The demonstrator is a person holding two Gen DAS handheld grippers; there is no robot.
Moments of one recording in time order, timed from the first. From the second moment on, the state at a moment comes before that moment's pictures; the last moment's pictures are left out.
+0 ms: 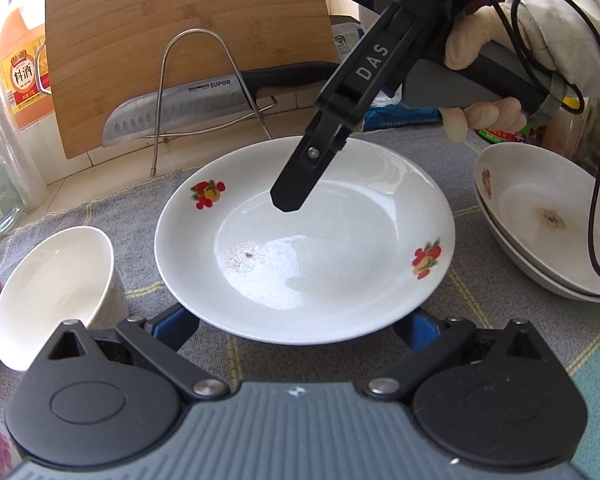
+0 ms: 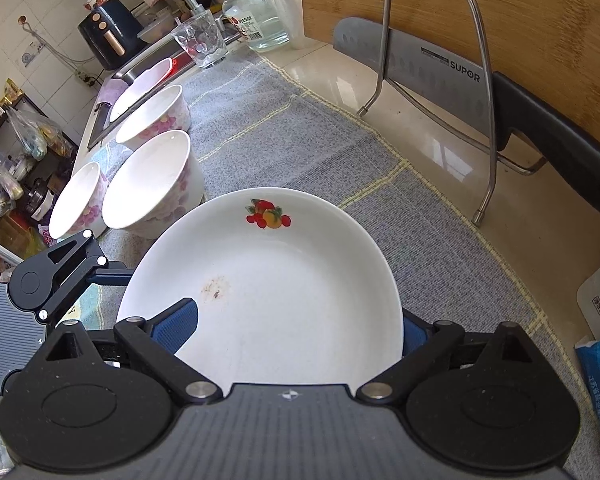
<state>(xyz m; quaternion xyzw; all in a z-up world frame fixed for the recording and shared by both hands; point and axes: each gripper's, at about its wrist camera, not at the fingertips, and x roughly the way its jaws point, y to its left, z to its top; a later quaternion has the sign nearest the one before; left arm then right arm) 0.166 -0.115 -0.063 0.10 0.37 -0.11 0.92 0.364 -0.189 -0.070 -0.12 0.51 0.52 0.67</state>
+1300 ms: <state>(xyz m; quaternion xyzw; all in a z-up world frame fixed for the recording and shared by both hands) 0.132 -0.173 -0.022 0.18 0.33 -0.33 0.87 0.237 -0.337 -0.025 -0.03 0.49 0.35 0.80</state>
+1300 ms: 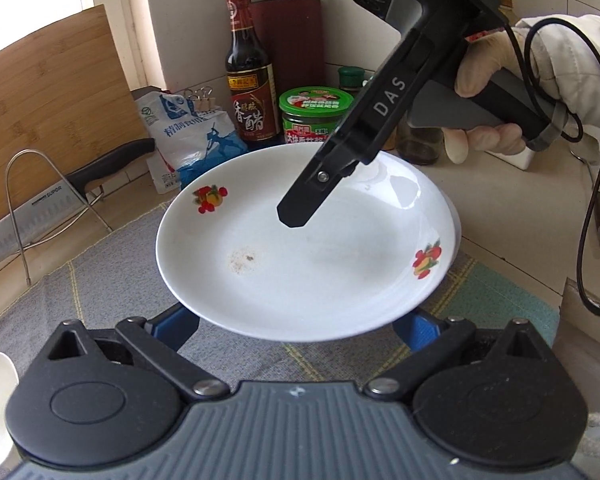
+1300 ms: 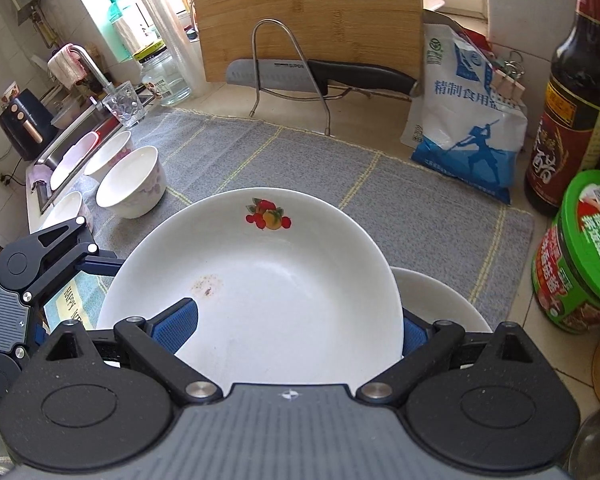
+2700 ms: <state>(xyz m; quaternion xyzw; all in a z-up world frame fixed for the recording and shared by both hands) 0.143 -0.211 -0.040 0.21 0.35 -0.38 0.83 0.210 -0.395 -0.057 0.02 0.50 0.27 0.82</state>
